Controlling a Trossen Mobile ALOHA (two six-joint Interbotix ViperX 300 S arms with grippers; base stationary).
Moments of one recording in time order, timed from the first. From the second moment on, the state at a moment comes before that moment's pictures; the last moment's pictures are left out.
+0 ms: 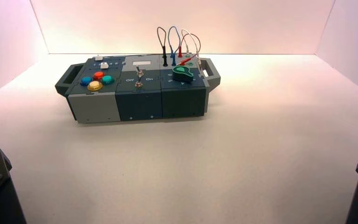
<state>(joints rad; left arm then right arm) -0.19 -0.80 1.17 -0.23 0.05 0.30 0.29 -0.63 0.98 0.12 0.35 -0.04</state>
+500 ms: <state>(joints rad) -0.39 -0.68 1.07 -0.23 0.31 0.31 0.41 -0.43 0.81 0.13 0.55 -0.06</state>
